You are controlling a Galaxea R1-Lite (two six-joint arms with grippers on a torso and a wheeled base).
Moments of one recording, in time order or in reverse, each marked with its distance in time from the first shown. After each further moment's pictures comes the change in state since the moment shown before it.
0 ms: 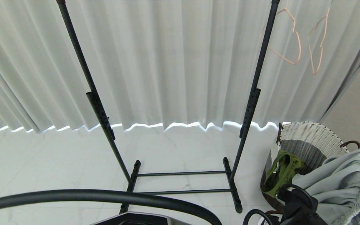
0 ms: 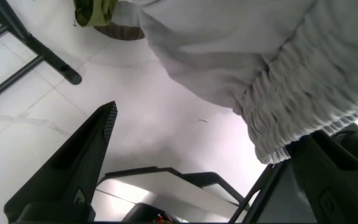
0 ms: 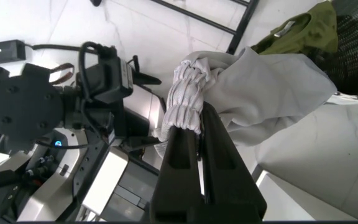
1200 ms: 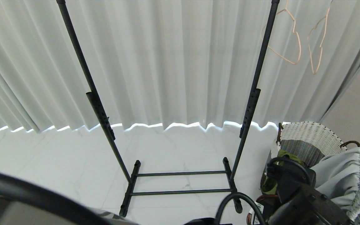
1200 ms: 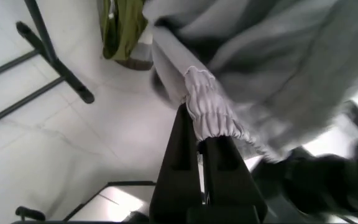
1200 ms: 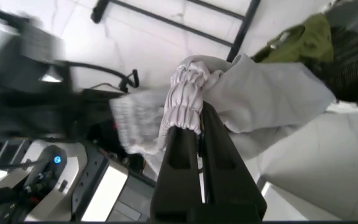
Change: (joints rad) left arm -0.014 -0.247 0.105 0.026 0.116 -0.062; right arm 0.006 -0.037 0.088 -0.123 0.010 0.038
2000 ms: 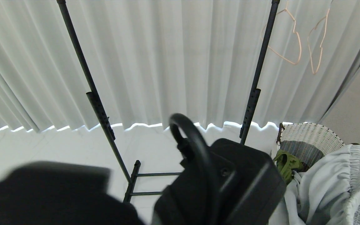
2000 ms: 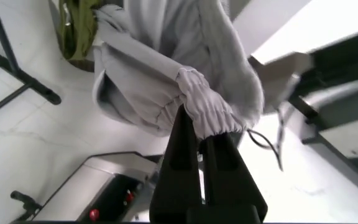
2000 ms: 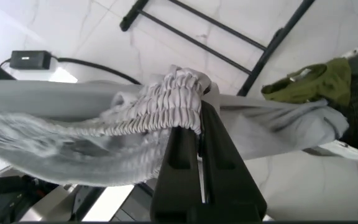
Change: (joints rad) left arm -0.110 -0.603 0.284 0.206 -0.121 -0.002; right arm 0.145 -0.004 0.005 -0.081 0.020 0.003
